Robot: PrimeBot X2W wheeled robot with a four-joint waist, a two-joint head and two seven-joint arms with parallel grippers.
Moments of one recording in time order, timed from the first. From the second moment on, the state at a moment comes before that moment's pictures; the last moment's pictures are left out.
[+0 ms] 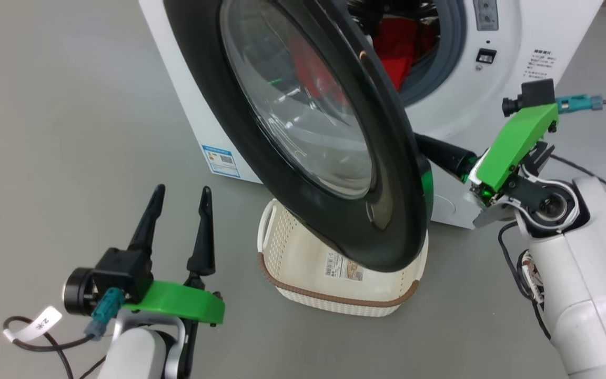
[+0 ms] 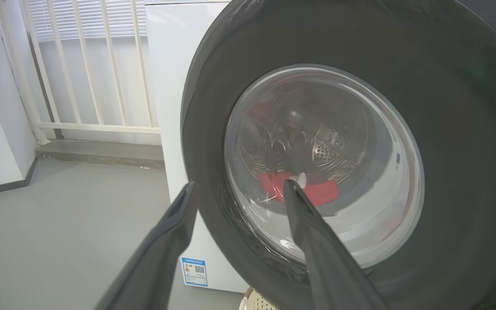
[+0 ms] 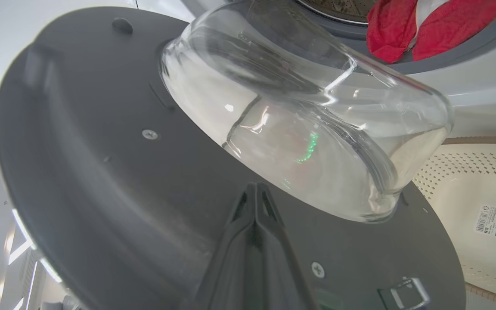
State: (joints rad) left arm -0.35 0.03 -0.17 0.28 -0.22 0.05 -0.25; right arm -0.71 -0.07 0.06 0.56 1.30 0.12 0.71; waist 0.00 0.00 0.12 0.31
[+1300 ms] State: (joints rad) left arm -0.30 0.03 -0.17 0.27 -0.20 0.07 -0.25; right arm -0.53 -0.07 0.22 0.42 1.42 0.12 0.72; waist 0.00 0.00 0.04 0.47
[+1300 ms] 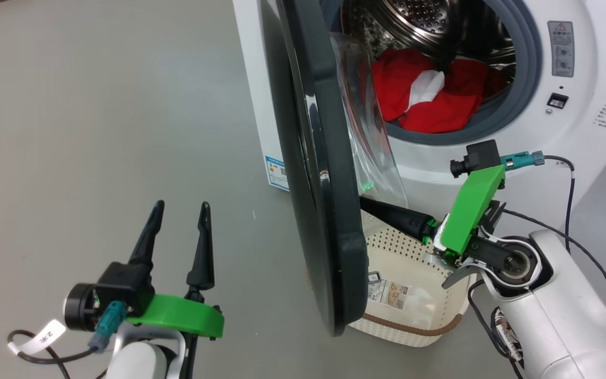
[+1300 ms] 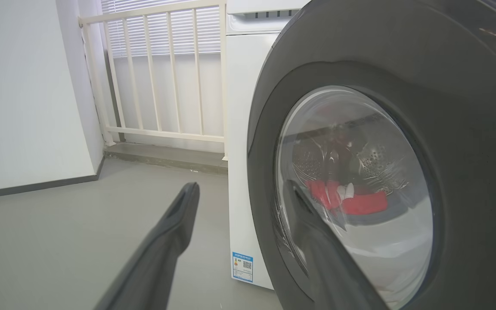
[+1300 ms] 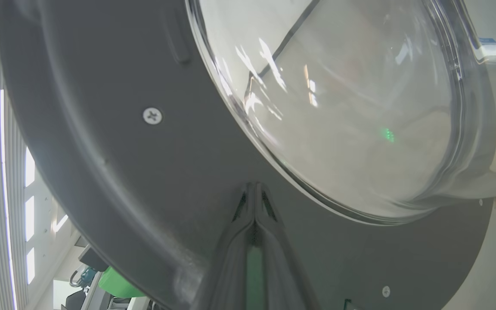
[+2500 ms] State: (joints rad) left arm -0.28 0.03 -0.18 0.26 -0.21 0.07 -0.25; right arm -0.54 -0.07 0.39 0.42 1.51 0.12 0.68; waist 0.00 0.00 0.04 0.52
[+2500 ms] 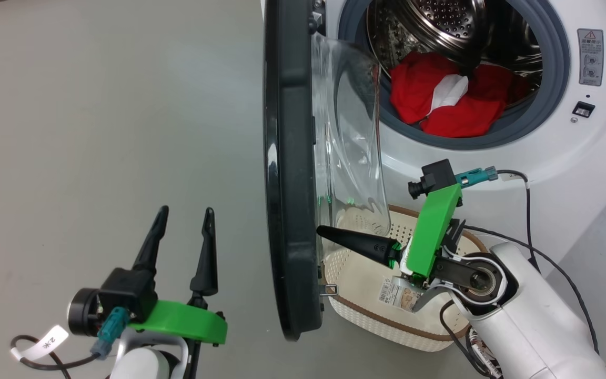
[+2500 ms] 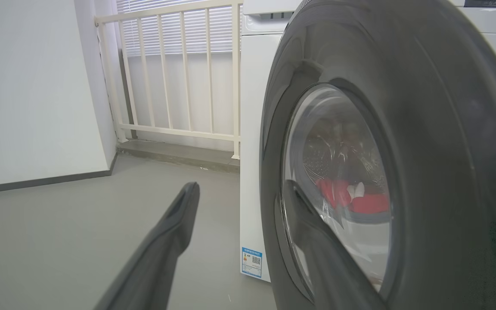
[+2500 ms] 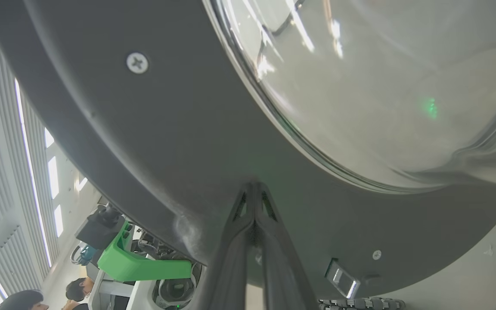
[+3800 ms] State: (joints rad) left arm -0.25 0.04 -0.21 0.23 -0.22 0.06 -0.25; right arm -0.31 -0.12 0.28 0.10 0.63 0.12 0.14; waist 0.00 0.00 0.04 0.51
